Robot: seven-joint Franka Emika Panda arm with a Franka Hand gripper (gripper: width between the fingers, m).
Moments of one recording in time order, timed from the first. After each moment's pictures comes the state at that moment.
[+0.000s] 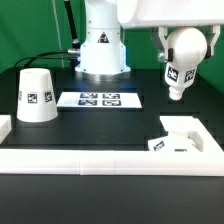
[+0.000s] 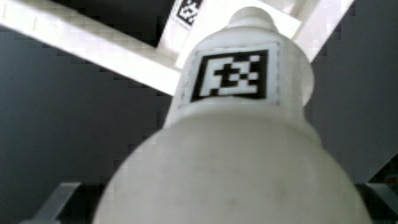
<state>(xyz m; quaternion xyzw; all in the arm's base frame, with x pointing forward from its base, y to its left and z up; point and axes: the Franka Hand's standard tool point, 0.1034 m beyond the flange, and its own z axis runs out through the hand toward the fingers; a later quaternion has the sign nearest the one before) 0.631 0.095 0.165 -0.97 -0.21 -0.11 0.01</state>
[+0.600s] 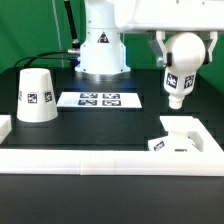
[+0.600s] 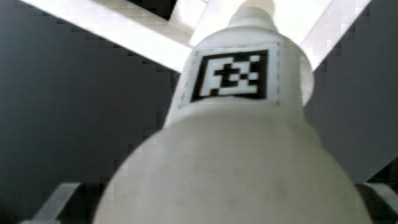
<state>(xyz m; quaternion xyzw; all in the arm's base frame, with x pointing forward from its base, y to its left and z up) 0.634 0.092 0.154 -0.96 -0.22 -0.15 0.00</state>
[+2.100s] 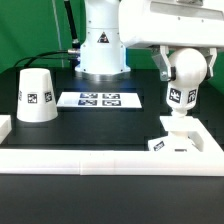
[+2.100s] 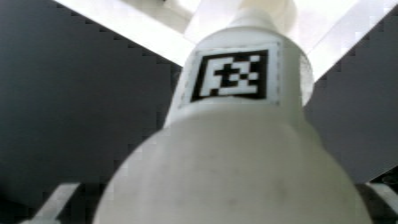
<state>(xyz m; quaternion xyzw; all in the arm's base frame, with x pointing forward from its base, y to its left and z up) 0.633 0.099 0.138 -0.95 -0.25 -0.20 -0.01</state>
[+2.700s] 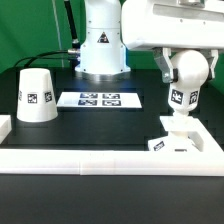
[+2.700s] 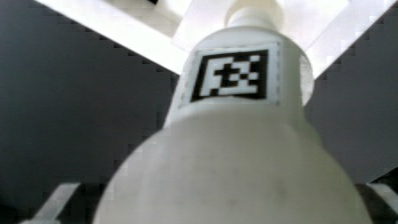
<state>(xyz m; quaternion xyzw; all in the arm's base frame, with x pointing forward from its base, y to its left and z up) 0.628 0.102 0.133 -0.95 -0.25 -0.20 -0.01</state>
